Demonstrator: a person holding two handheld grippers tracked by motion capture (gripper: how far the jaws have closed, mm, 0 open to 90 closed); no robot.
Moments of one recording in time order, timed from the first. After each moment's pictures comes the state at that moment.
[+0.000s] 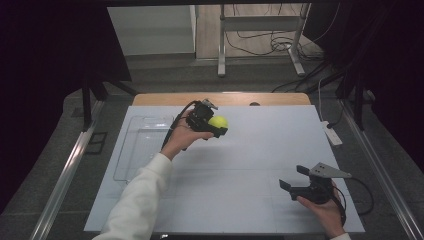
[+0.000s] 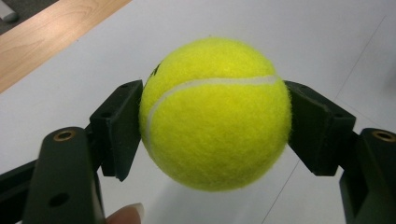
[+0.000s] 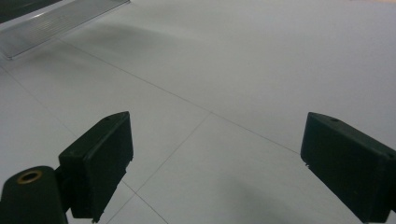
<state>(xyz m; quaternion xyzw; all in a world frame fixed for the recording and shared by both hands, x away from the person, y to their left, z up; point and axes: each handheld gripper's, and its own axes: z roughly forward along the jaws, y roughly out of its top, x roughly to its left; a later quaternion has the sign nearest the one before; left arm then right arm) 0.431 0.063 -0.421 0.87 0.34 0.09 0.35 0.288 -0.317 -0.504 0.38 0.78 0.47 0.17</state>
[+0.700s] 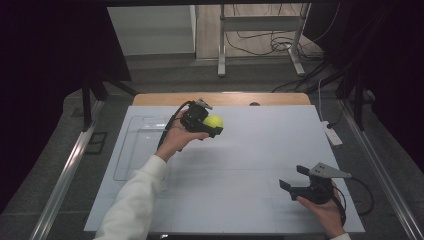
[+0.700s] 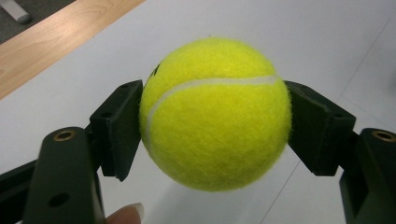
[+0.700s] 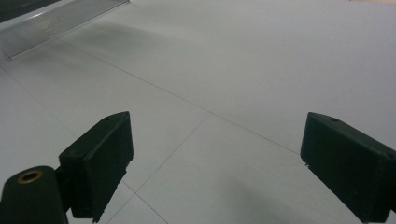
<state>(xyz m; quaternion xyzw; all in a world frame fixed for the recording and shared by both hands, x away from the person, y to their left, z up) 0.425 0.078 -0.418 0.86 0.35 0.10 0.36 0.287 -0.317 -0.503 0.38 0.78 0.47 0.17</state>
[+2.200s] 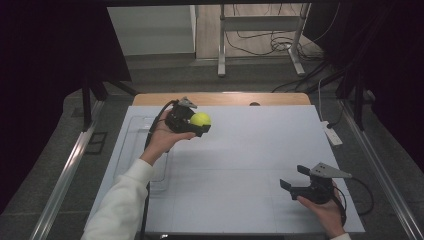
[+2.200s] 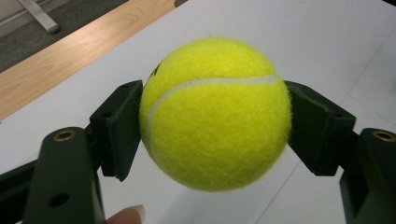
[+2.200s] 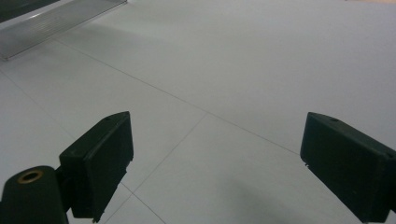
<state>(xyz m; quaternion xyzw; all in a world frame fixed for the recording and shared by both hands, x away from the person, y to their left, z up) 0.405 0.116 -0.404 0.84 0.37 0.14 0.38 0.287 -0.318 -0.503 0.38 0.77 0.47 0.18</state>
